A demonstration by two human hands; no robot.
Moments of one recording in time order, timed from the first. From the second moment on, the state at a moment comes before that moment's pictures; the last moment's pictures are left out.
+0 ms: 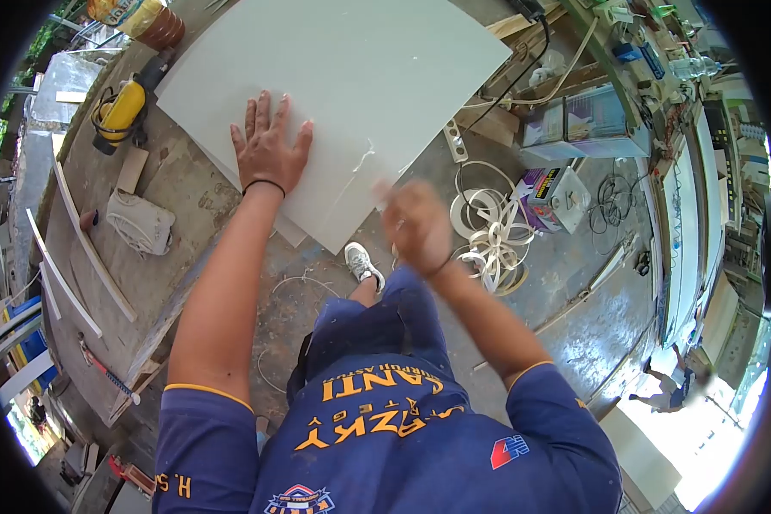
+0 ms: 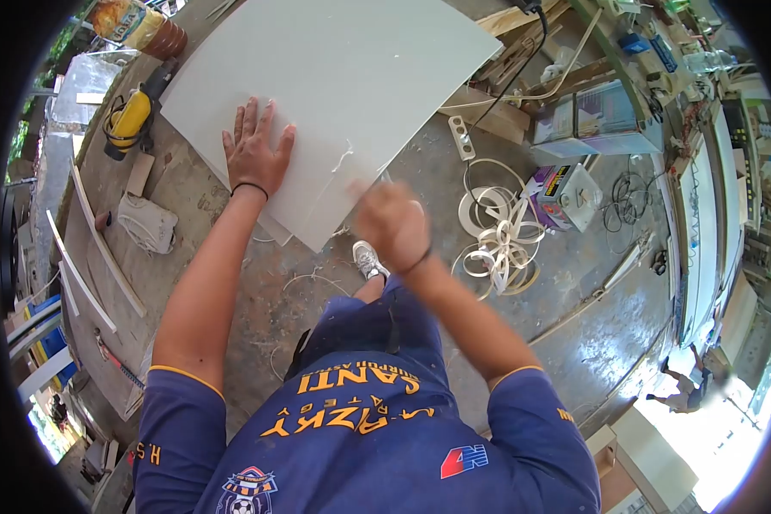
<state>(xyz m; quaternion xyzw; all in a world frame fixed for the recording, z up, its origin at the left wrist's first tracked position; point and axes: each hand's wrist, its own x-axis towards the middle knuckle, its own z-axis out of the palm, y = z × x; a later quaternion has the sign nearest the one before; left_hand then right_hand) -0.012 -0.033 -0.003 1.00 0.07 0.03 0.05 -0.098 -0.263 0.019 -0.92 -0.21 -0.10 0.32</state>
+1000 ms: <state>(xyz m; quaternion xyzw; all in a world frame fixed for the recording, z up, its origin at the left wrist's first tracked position) -0.007 -0.030 0.002 1.00 0.05 0.03 0.05 0.146 -0.431 0.005 -0.97 -0.09 -0.16 0.15</state>
